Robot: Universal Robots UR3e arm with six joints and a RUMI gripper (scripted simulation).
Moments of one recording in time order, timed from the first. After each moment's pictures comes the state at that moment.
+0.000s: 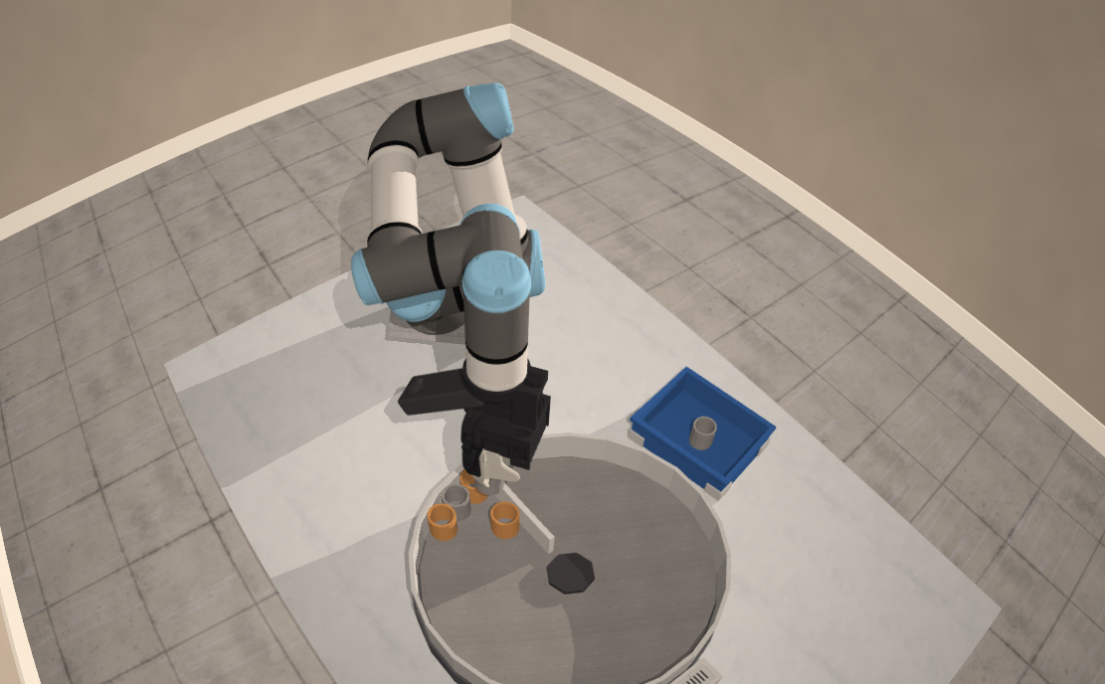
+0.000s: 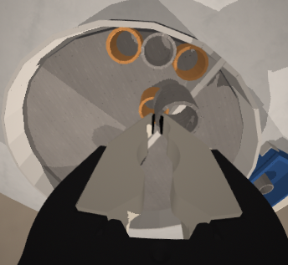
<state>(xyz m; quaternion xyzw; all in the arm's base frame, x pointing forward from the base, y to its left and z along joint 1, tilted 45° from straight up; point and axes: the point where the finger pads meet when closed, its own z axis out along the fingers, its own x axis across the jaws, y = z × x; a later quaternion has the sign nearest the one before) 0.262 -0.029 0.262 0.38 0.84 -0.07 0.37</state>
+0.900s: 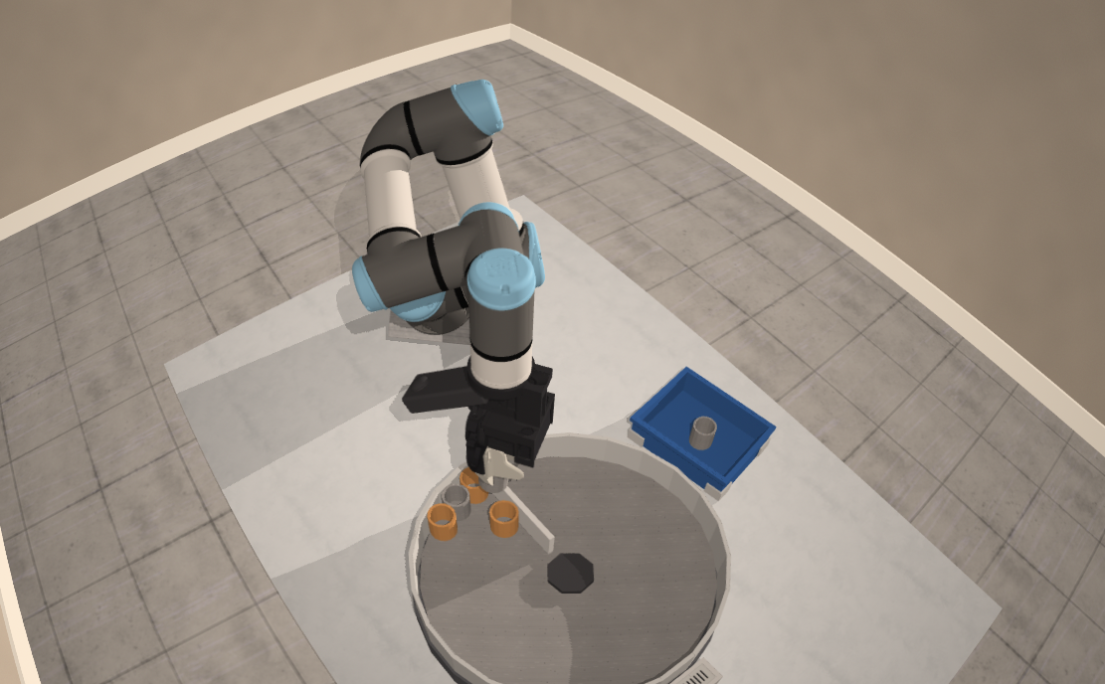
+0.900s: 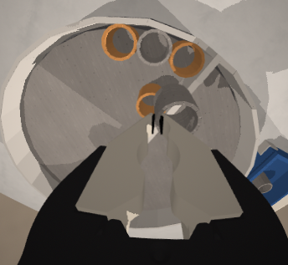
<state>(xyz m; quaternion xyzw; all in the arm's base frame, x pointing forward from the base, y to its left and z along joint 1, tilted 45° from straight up) 0.262 -0.024 0.259 0.38 0.84 -0.07 0.37</state>
